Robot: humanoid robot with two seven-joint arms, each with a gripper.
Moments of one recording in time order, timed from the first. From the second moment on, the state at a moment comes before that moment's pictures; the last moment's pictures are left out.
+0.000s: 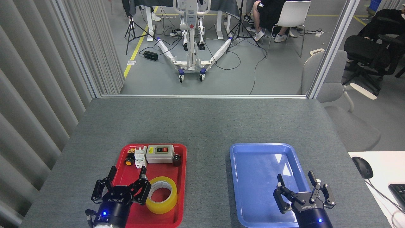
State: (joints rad) left arm 0.04 -0.10 0.13 -1.65 -1.47 -0.23 0.05; right arm 0.10 -0.18 0.08 -1.61 1.36 0.02 -0.14
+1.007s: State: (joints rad) left arm 0.04 -0.09 0.13 -1.67 -1.38 -0.23 0.03; right arm 0.11 -0.15 0.00 -1.59 1.36 -0.02 -0.13
